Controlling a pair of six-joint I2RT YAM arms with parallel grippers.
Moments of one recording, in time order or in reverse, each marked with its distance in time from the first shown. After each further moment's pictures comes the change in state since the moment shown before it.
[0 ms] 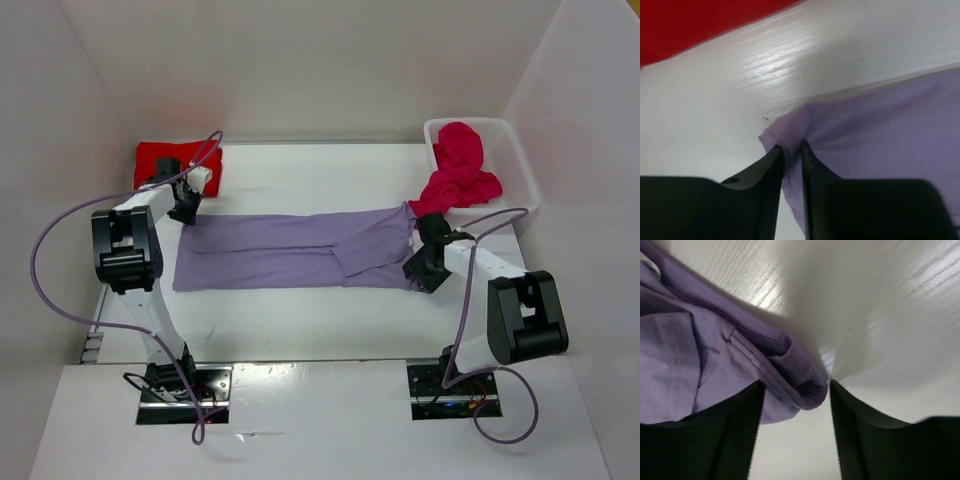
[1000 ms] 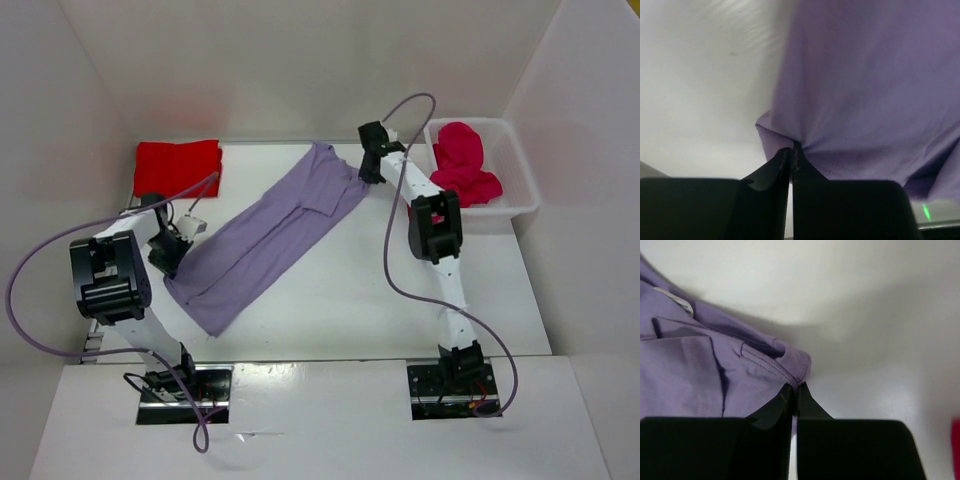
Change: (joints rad) left arm 0.101 -0.261 -0.325 -0.322 -0.040 0.263; right arm 0.118 1.025 1.398 -0.073 0.087 -0.454
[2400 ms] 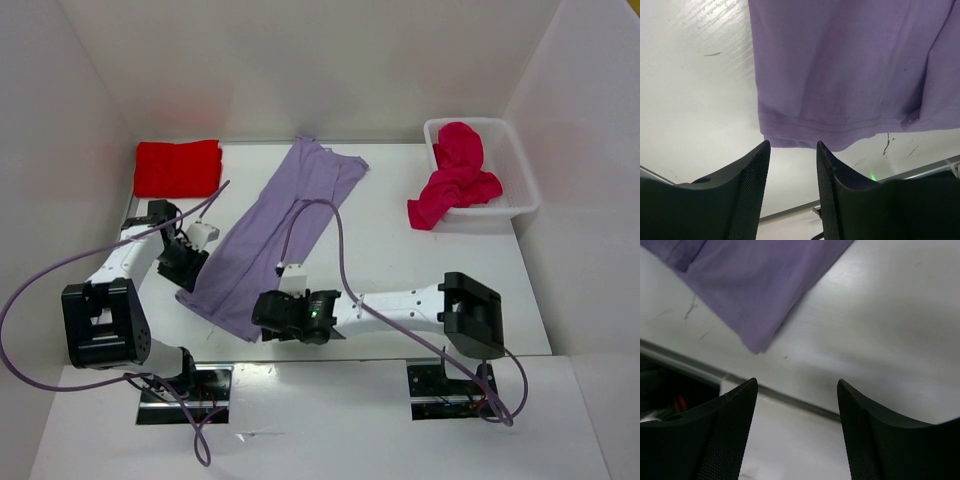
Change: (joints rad) left arm -0.119 -0.310 -0.131 -0.169 0.095 -0.079; right arm 1.066 -0.745 -0.921 0.123 0.180 0.537
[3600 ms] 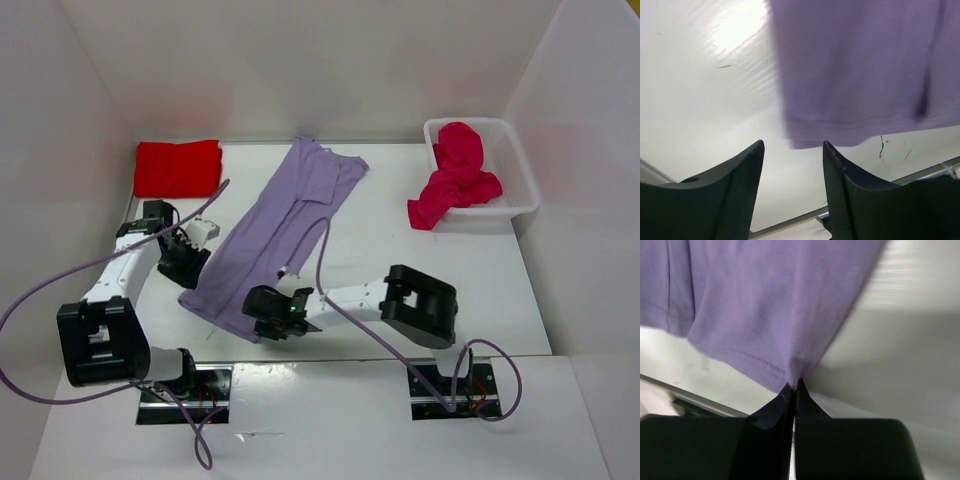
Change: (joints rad) left arm -0.002 -0.085 -0.023 0.030 0.062 0.027; right arm -0.057 0.299 0.062 0.258 -0.195 0.383
